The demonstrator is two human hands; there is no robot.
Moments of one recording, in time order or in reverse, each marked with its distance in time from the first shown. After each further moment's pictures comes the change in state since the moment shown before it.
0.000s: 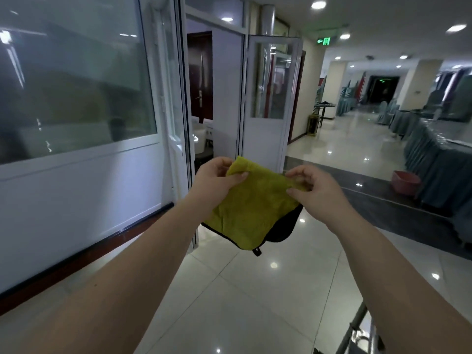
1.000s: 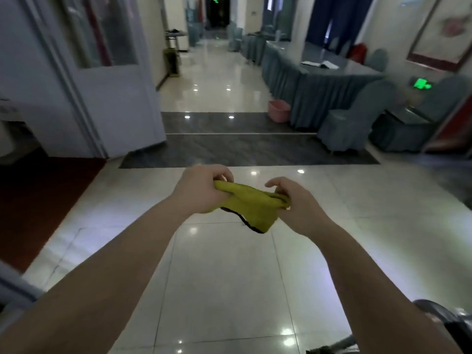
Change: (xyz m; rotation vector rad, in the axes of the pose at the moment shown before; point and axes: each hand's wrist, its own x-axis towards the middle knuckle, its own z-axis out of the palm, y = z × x) left_hand 0.584 -0.278 0.269 0.456 -0.800 0.352; right_hand 0.383 0.390 0.012 -0.472 0.216 0.520
